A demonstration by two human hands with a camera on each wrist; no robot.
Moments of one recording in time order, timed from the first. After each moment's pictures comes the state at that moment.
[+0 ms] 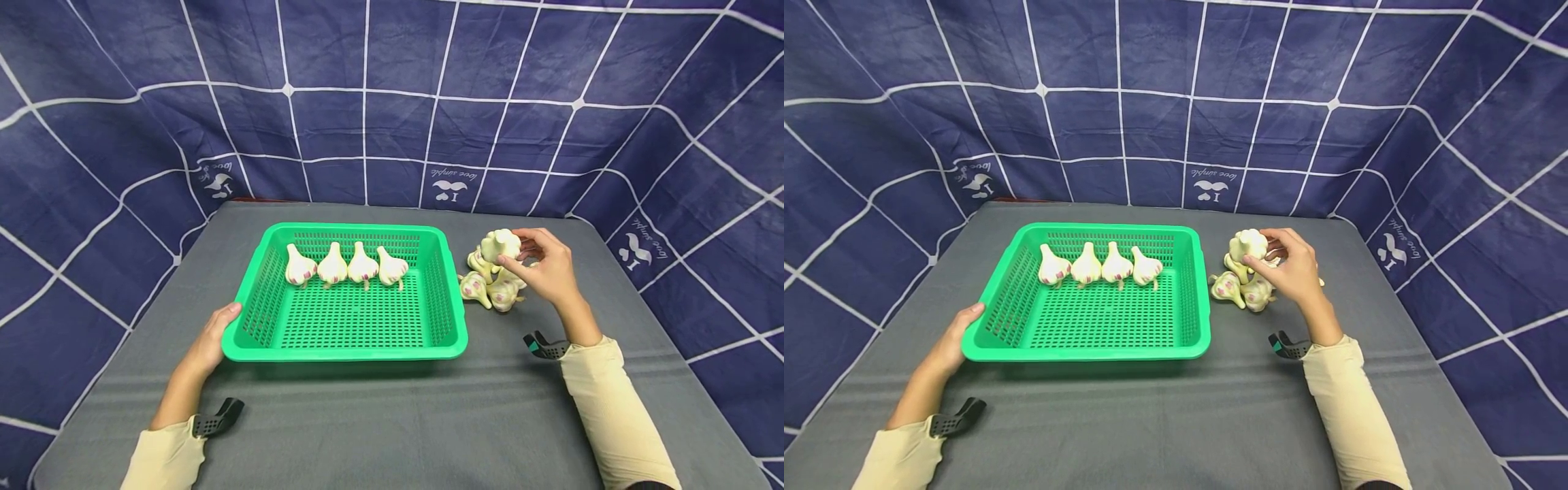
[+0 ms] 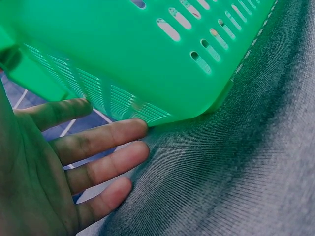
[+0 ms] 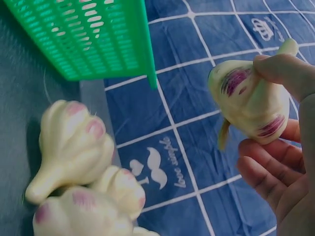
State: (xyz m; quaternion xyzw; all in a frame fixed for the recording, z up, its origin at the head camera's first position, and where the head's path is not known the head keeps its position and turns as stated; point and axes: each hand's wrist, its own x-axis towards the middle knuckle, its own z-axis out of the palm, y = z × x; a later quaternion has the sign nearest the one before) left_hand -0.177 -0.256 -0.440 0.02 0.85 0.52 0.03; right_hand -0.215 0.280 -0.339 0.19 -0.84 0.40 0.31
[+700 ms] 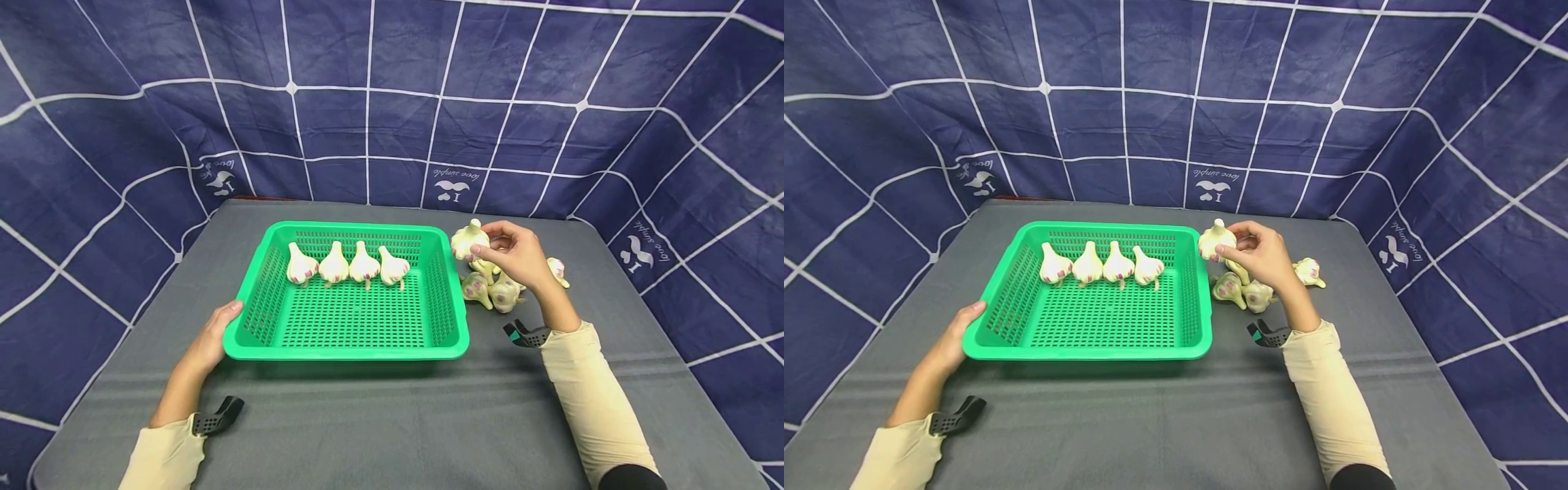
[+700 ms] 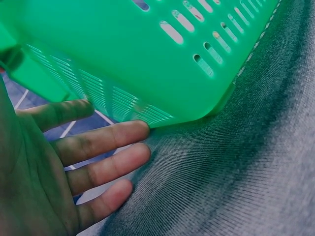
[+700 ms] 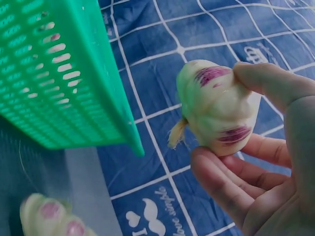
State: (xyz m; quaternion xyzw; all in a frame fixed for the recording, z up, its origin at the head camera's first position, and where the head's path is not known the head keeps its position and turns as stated) left_hand -0.177 -0.258 -0.442 0.03 0.85 0.53 0.02; right_hand -0.238 0.252 -0.326 0.15 -0.87 0.46 0.12
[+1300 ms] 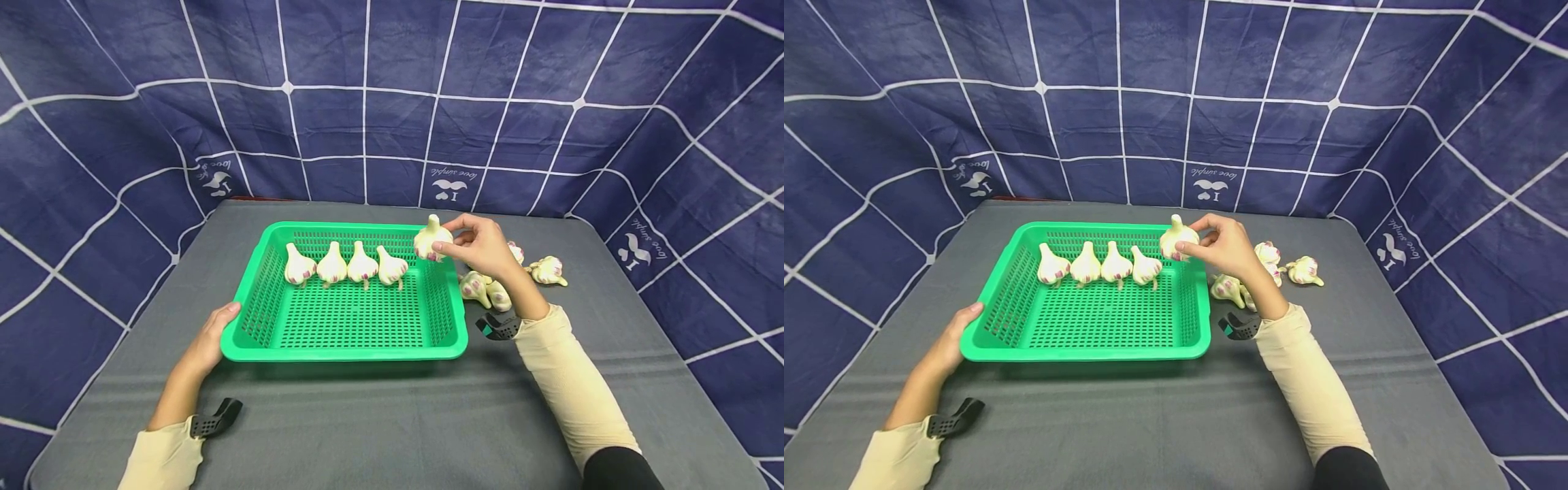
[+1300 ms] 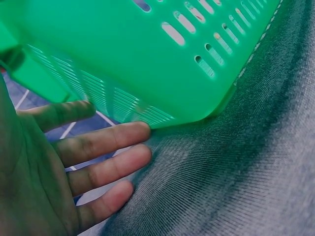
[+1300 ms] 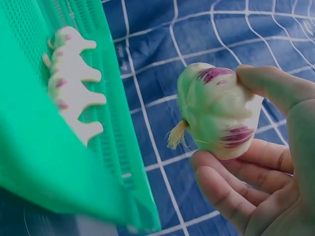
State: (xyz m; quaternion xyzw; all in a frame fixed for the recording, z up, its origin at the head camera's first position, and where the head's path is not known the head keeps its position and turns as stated) left_hand -0.179 -0.258 -0.443 0.04 0.85 0.52 0.02; right_hand -0.260 0.212 -0.329 0.19 -0.86 0.47 0.08
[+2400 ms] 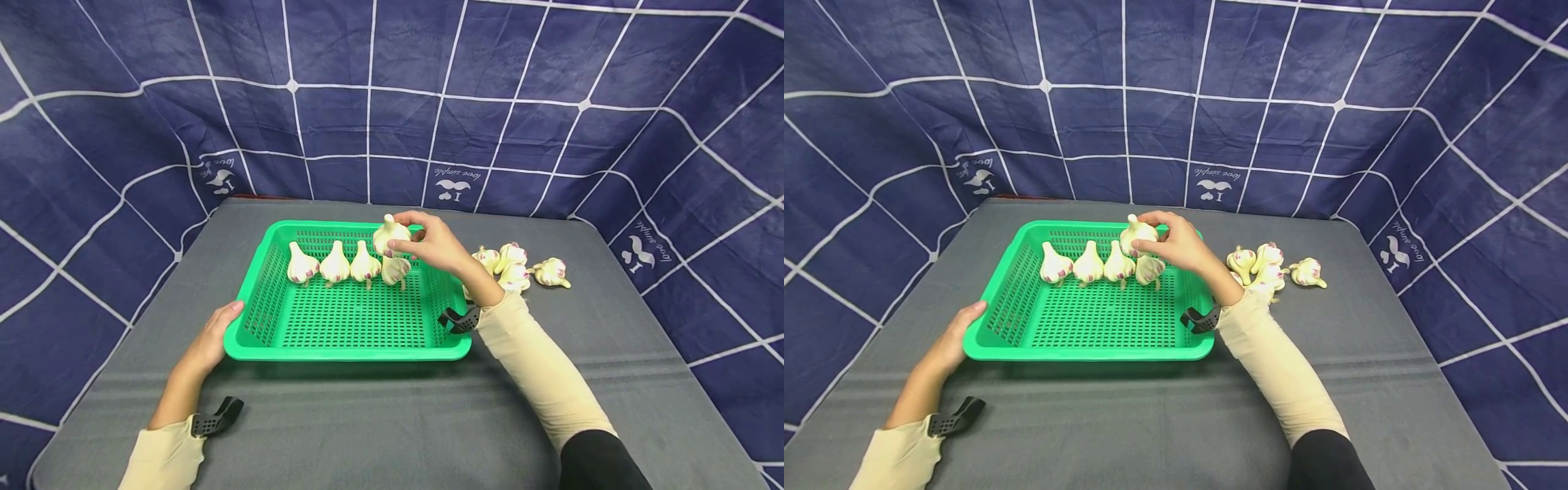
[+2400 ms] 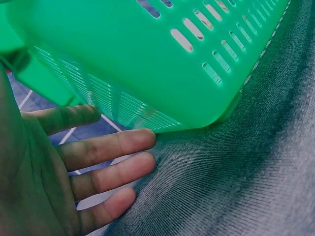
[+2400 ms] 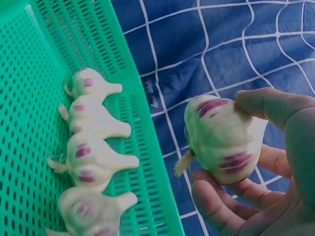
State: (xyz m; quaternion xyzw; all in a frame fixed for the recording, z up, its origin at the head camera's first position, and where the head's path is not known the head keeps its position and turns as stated) left_hand -0.179 -0.259 -0.445 0.10 0.84 0.54 -0.04; right_hand -0.280 0.138 -0.329 0.23 -0.84 0.49 -0.02
